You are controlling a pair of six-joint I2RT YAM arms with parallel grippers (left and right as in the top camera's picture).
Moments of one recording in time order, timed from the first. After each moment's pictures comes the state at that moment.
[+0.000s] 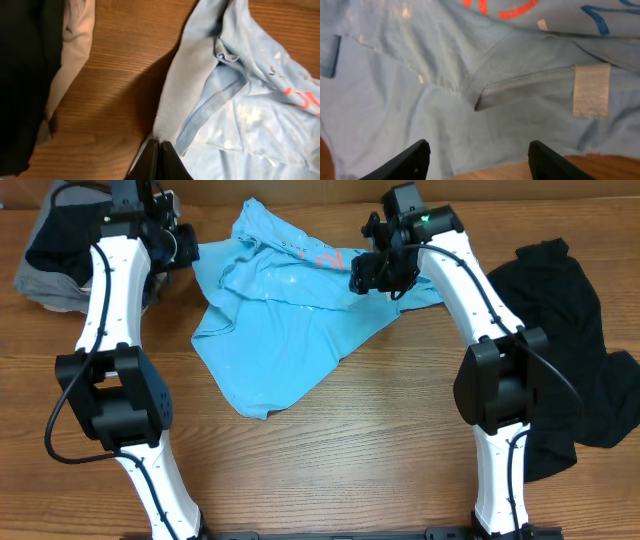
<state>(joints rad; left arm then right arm) 0.12 2.20 2.07 -0.94 0.20 -0.12 0.29 2.32 2.13 -1.10 -0.30 0.10</state>
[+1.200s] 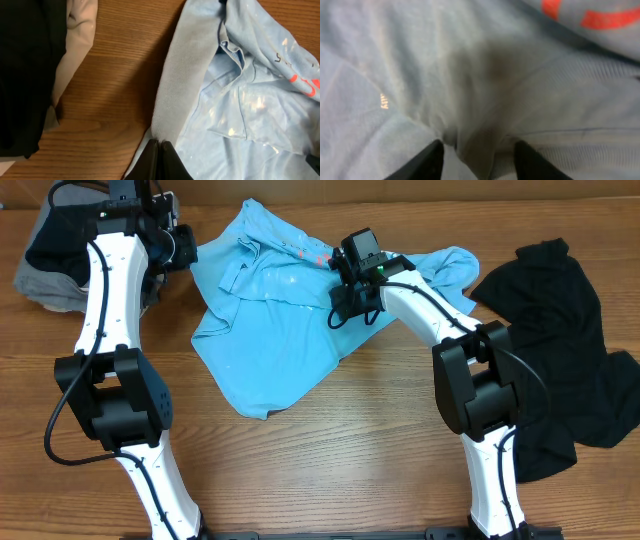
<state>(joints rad) 0.12 2.20 2.09 -1.01 0.19 -0.10 0.41 2.33 1.83 -0.67 -0.12 0.01</state>
